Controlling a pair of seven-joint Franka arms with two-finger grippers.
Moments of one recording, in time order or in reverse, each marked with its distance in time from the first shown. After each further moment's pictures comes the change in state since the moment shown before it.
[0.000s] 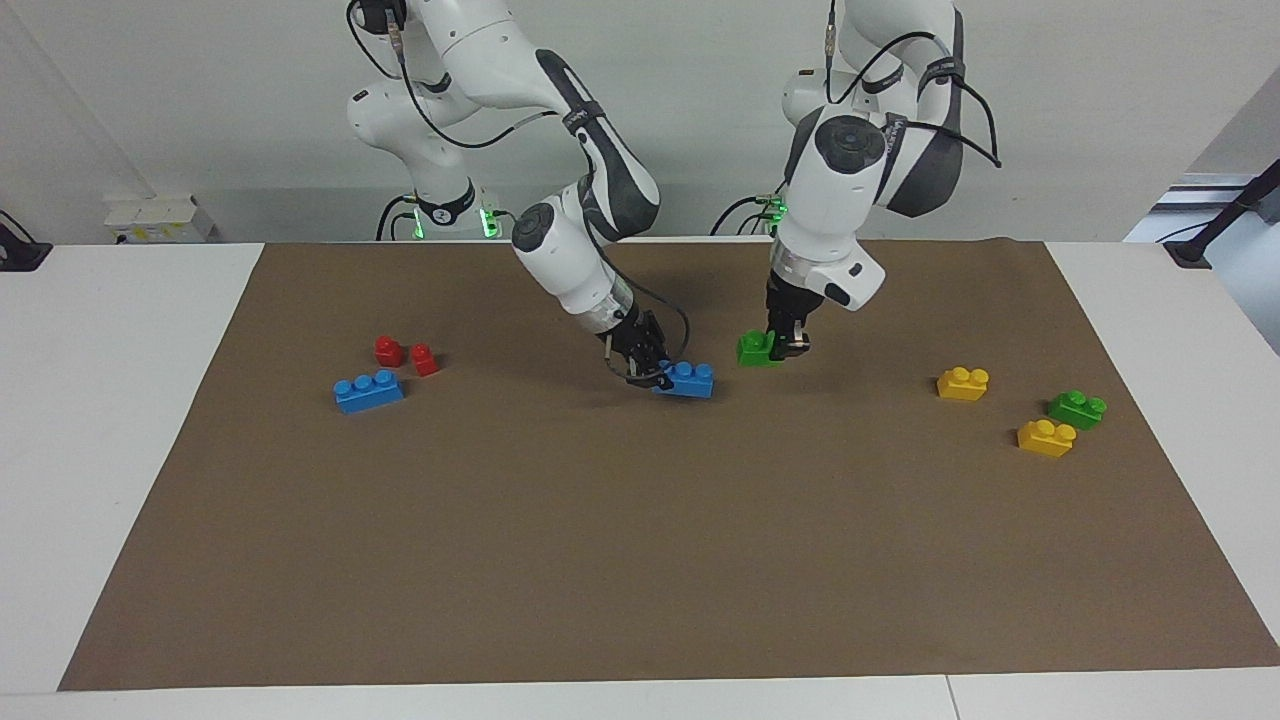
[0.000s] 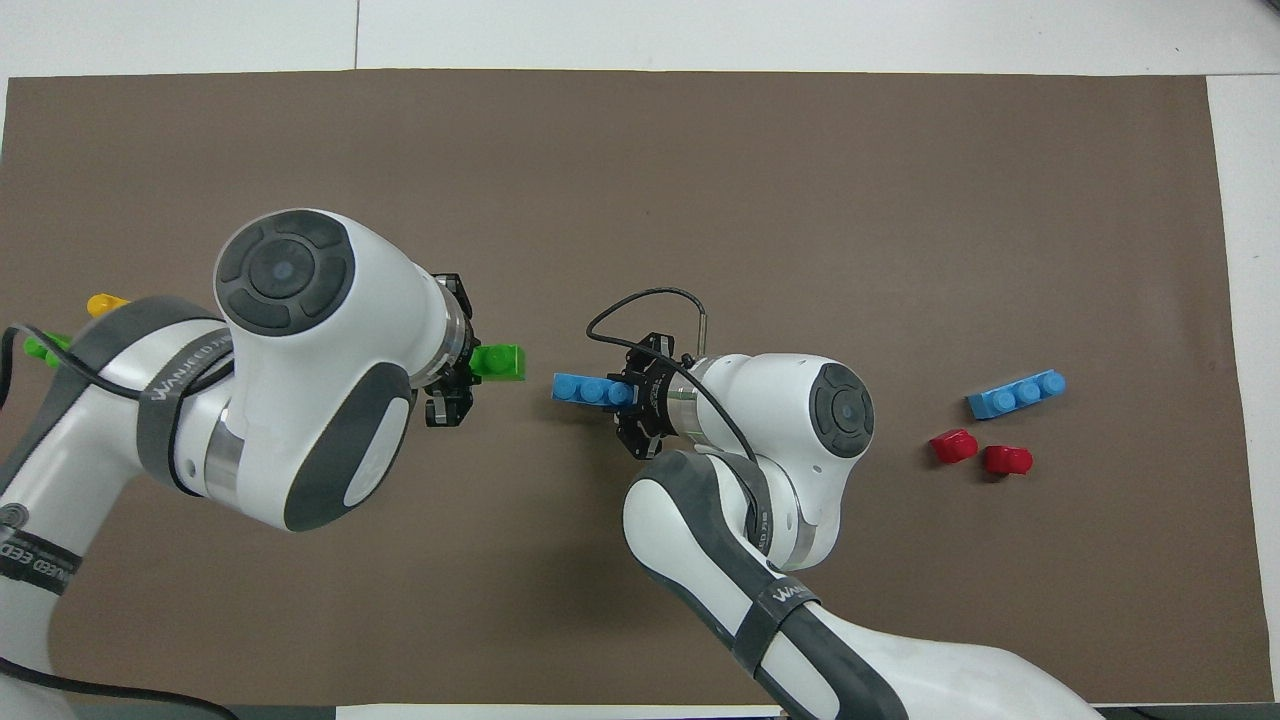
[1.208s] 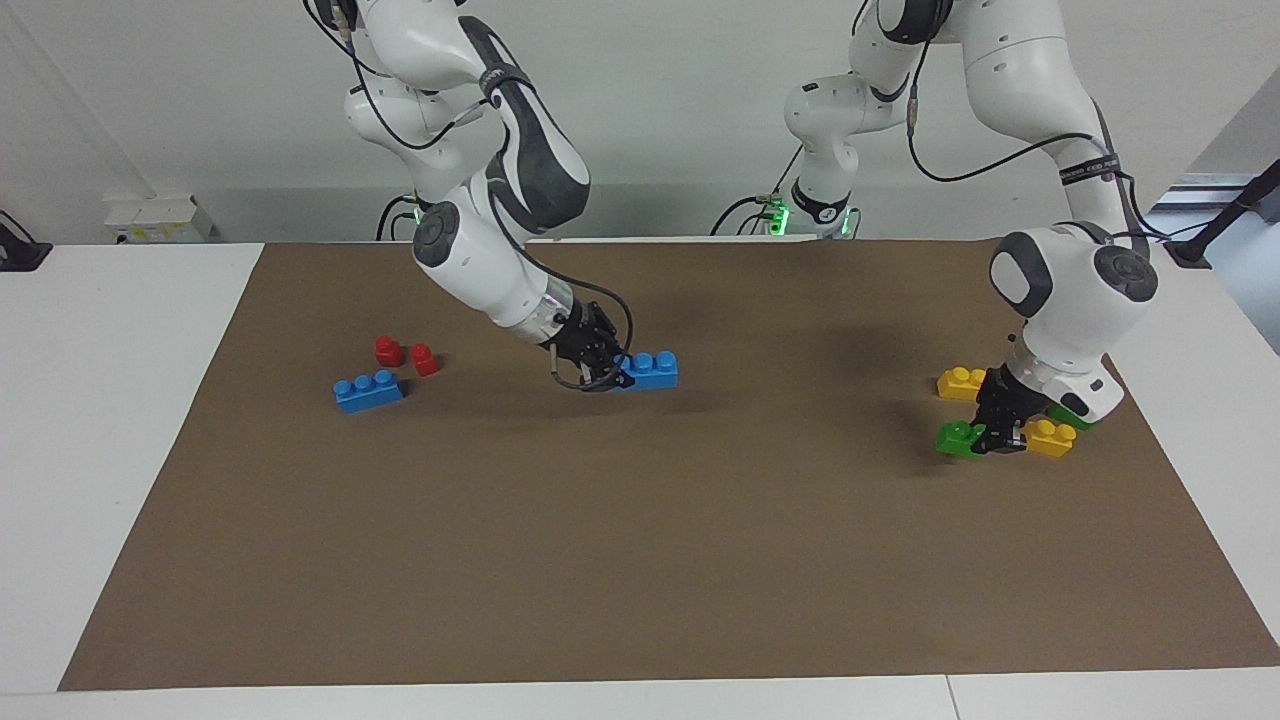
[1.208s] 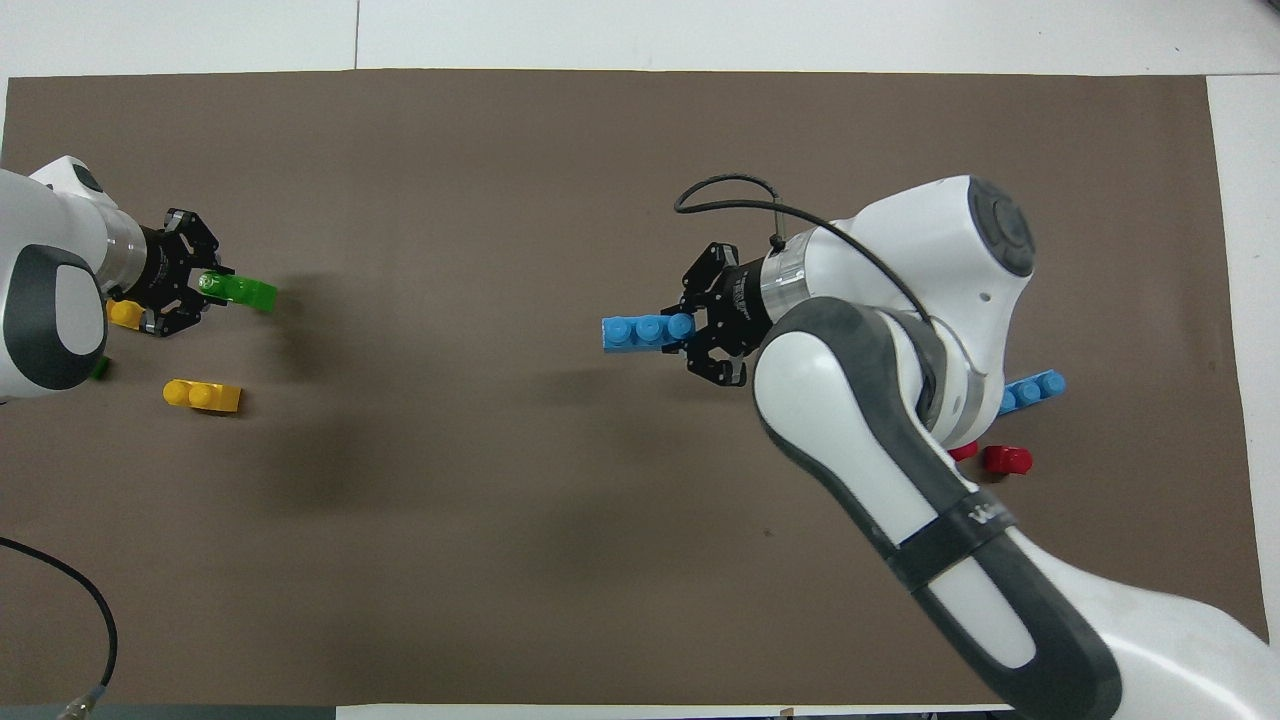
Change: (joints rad) left arm 0.540 0.218 0.006 0.061 -0.002 0.202 0.762; right arm -0.194 -0.040 0.002 0.214 -0.112 -0.399 -0.068
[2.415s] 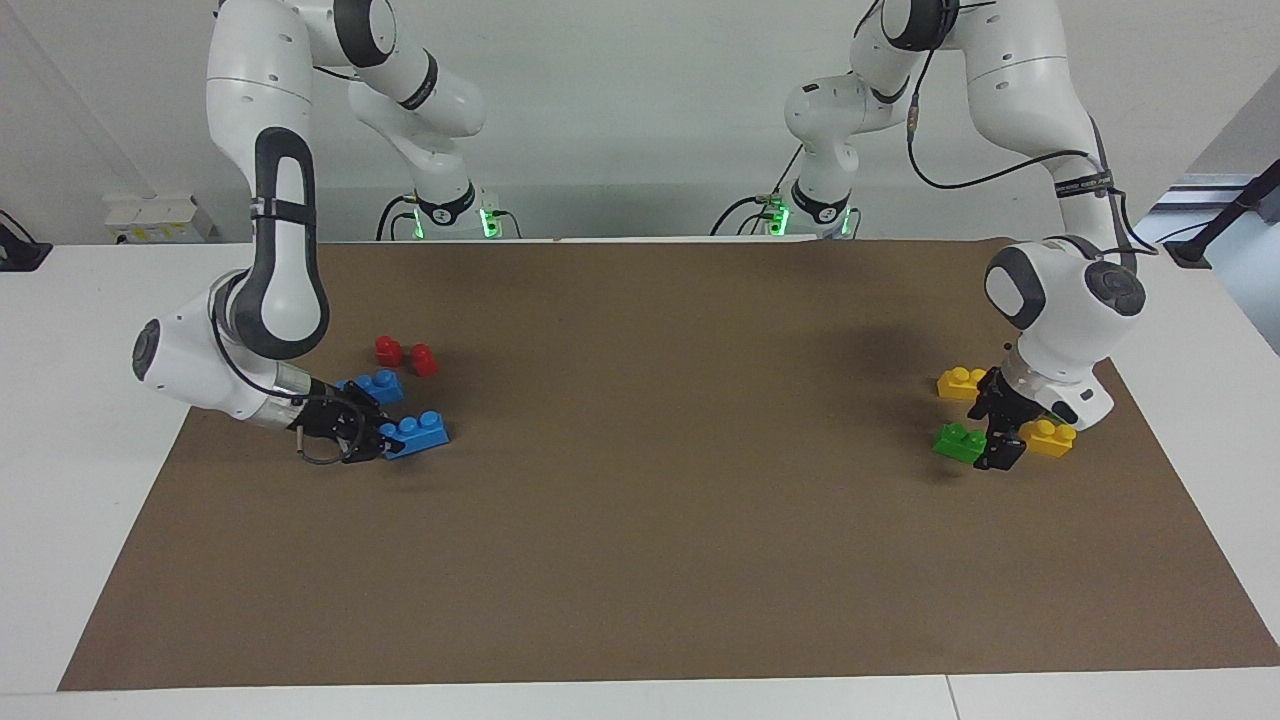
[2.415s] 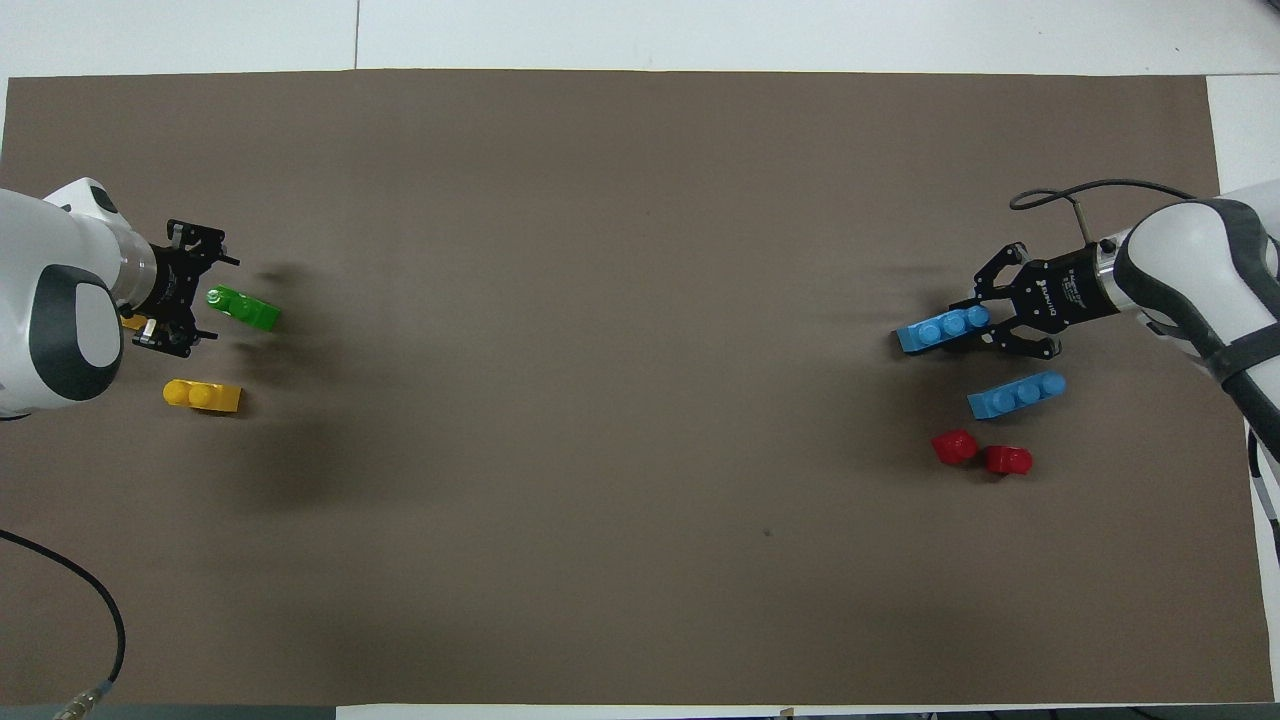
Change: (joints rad) left arm 0.041 0.066 0.006 -0.055 0.000 0.125 0.120; right arm -0.619 0.173 -0.020 0.065 -0.155 -0.347 -0.821
